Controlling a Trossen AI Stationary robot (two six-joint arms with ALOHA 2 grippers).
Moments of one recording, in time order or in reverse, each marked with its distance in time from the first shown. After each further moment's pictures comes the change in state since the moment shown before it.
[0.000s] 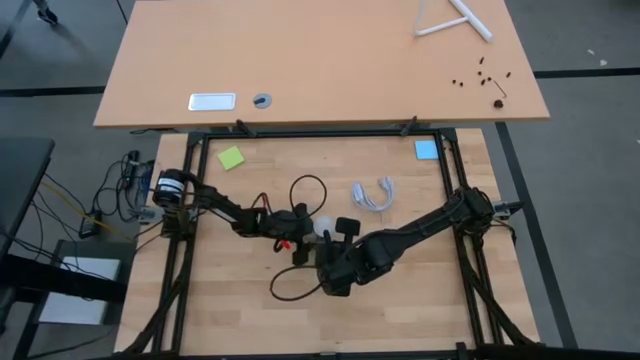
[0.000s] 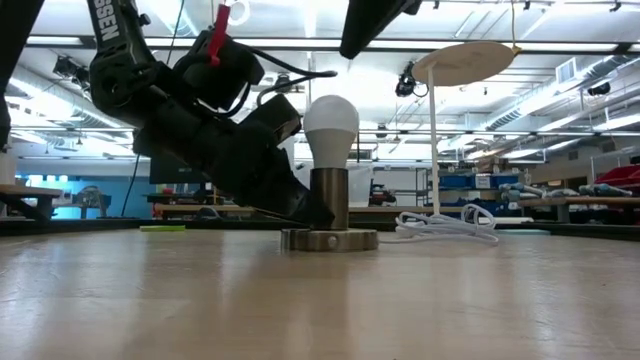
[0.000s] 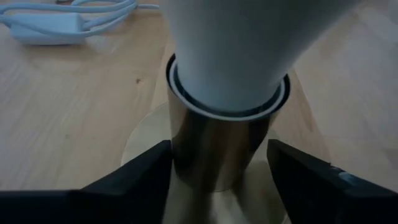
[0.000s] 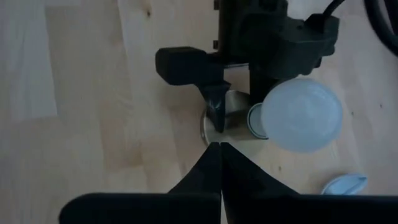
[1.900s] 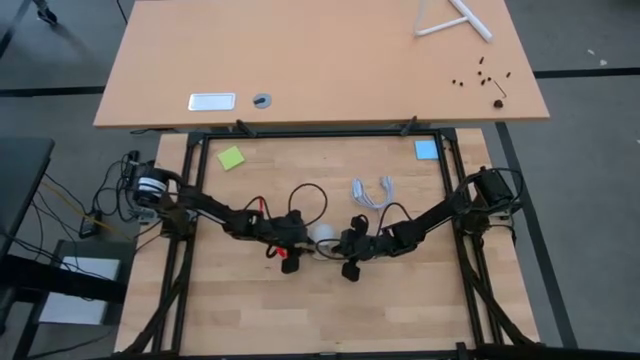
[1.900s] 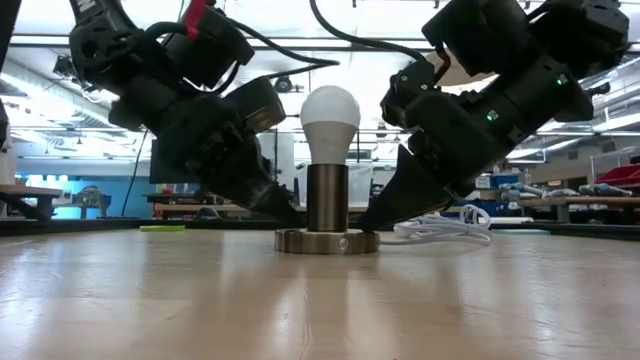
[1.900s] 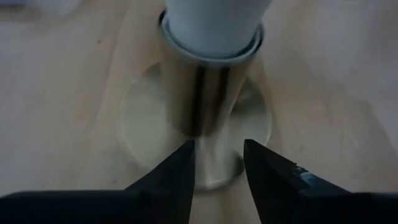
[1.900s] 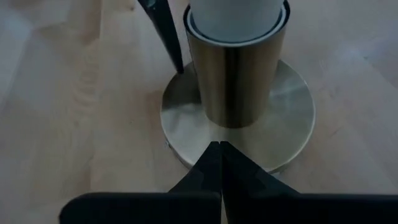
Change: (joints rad) left arm -0.068 -0.145 -0.004 -0.259 0.031 -0.030; right arm -0.131 -0.189 -1.194 1.542 -0.127 -0.044
